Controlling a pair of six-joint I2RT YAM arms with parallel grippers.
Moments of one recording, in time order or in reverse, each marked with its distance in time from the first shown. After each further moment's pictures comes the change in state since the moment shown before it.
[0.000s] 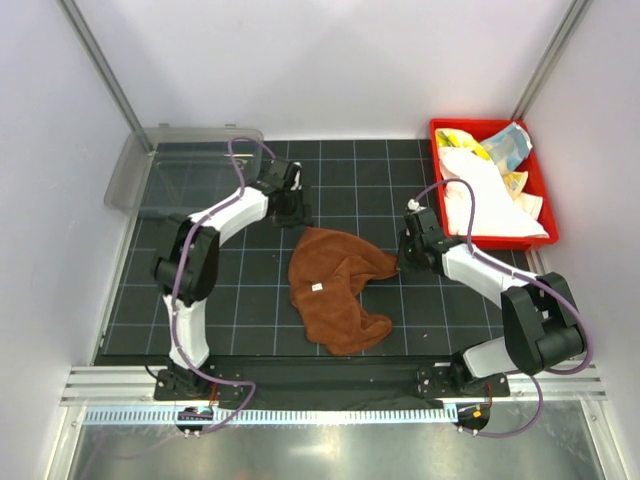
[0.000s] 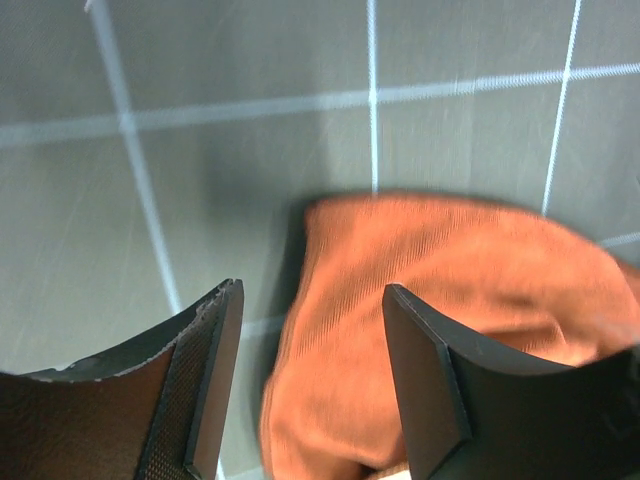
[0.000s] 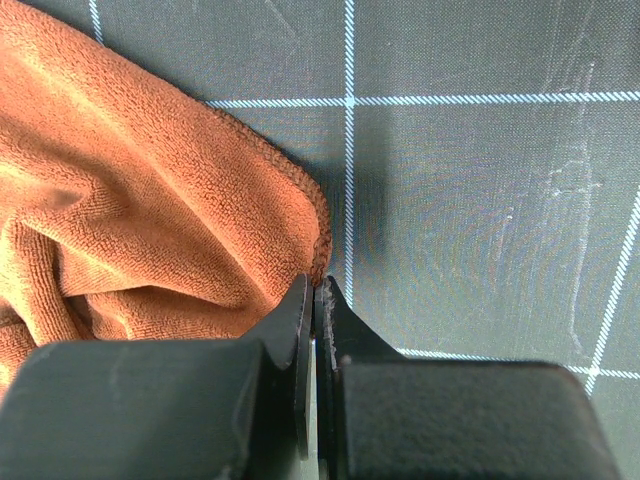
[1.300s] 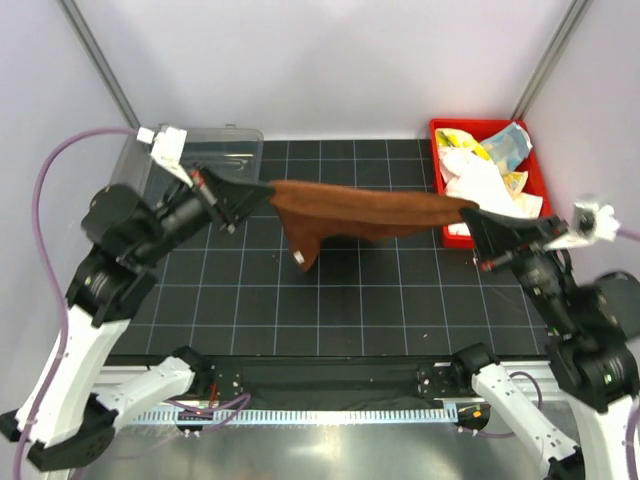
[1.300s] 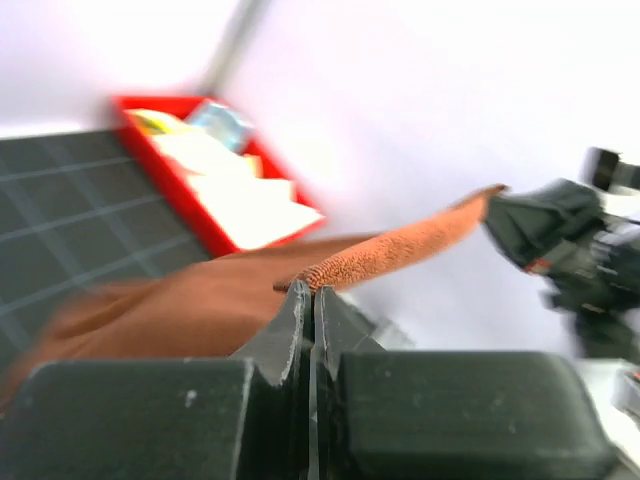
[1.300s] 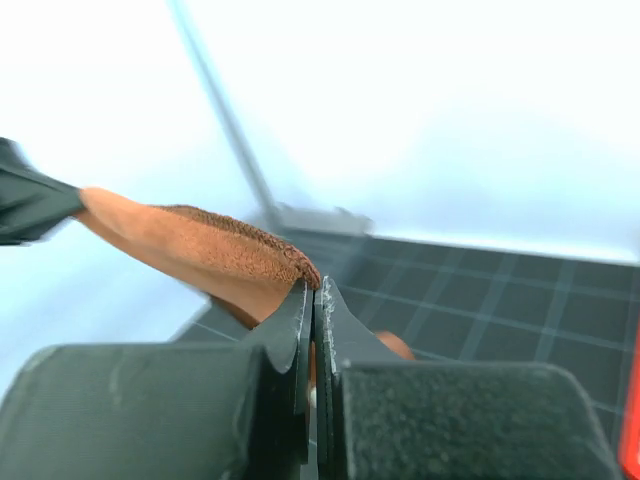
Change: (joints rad) left arm -0.082 -0.976 0.018 0.058 0.218 -0.134; right arm 0.001 -0.876 0.455 -0.110 -0.137 -0.073
